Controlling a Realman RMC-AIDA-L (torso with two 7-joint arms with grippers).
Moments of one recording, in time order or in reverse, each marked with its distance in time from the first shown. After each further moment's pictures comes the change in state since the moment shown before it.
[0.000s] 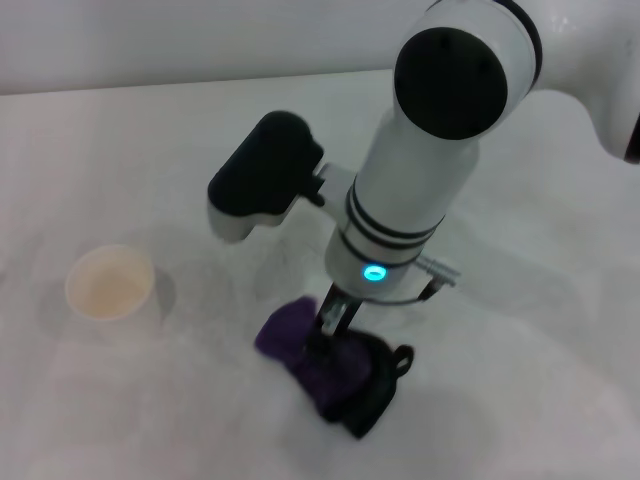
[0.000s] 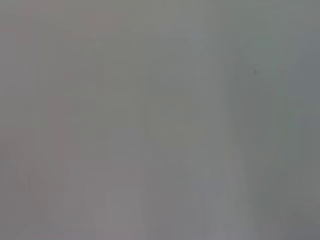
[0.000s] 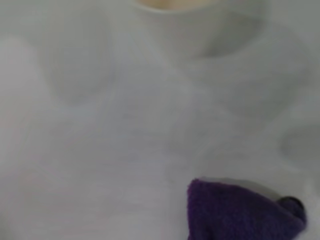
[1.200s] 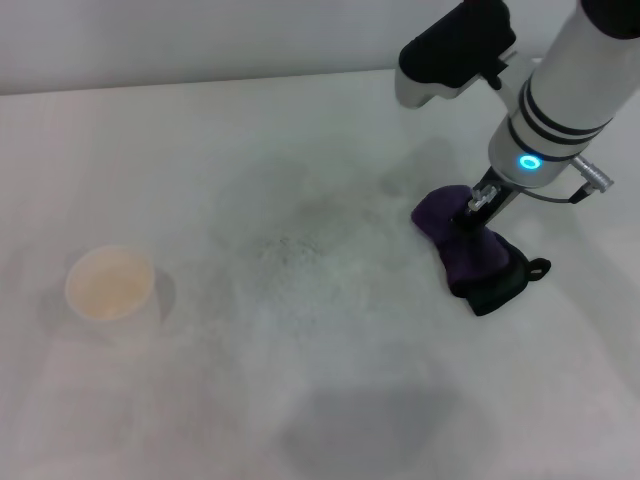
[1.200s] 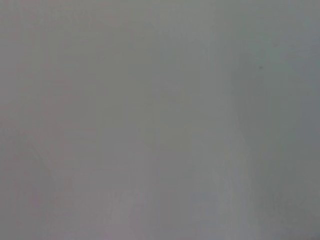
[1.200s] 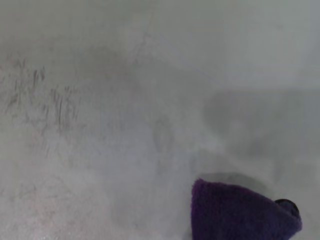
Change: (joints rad) left arm 0.028 -0.001 0.000 0.008 -0.001 0.006 -0.005; right arm -0.180 -0.014 0.513 -0.005 -0.502 0.123 -0.079
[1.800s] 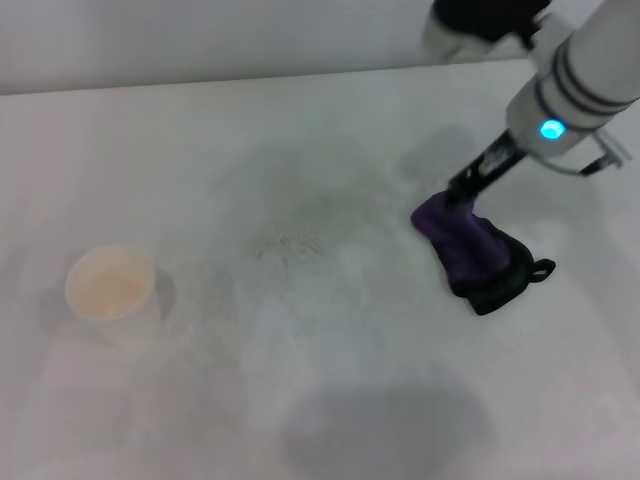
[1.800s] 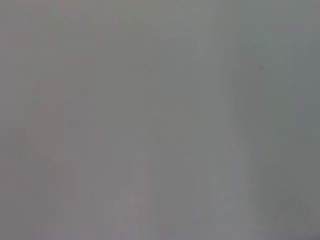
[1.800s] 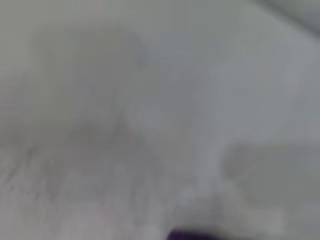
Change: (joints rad) left arm 0.000 0.001 0.000 -0.001 0.000 0.000 -0.003; right arm -0.084 0.000 0.148 -0.145 0.009 -0.020 -0.074
